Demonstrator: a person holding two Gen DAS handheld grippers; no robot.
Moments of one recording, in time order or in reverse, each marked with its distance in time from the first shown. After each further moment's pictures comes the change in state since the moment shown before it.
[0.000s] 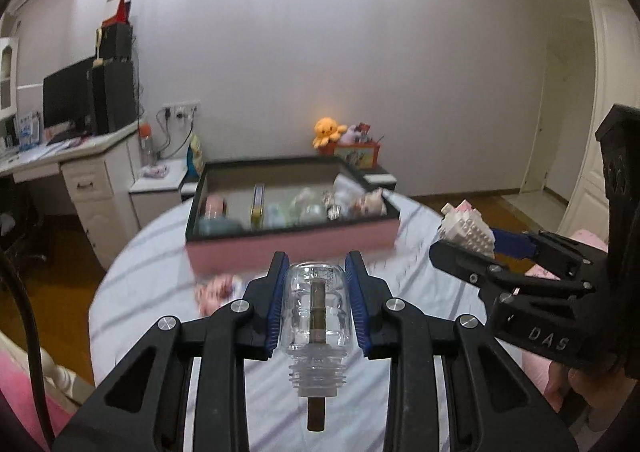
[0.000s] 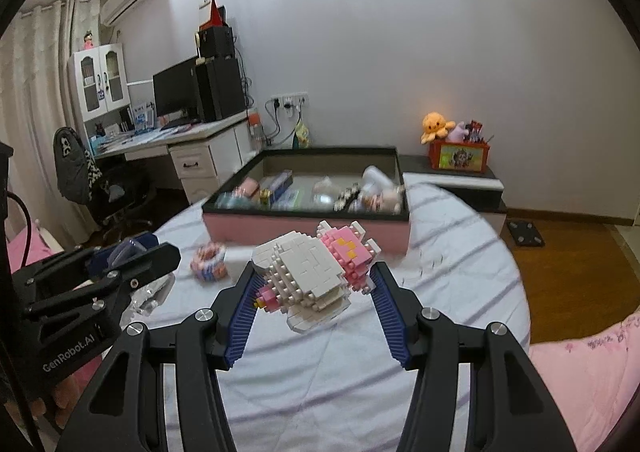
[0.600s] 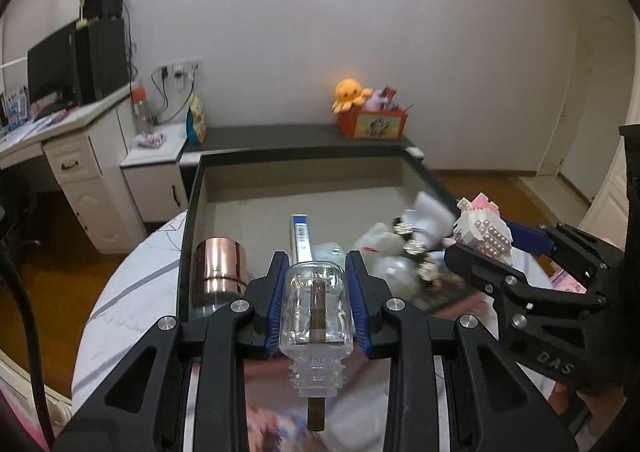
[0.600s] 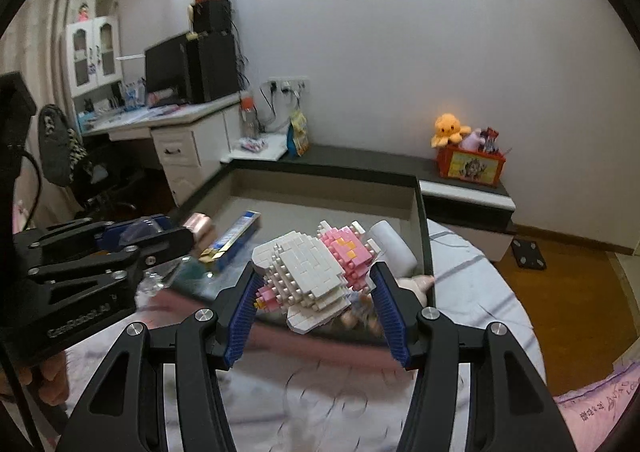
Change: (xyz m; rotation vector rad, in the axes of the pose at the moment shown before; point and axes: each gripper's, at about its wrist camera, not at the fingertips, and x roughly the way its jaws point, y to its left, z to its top) left arm 0.181 0.077 0.062 -0.044 0.203 0.023; right arm 0.147 -0.016 0.070 -0.071 0.096 -0.022
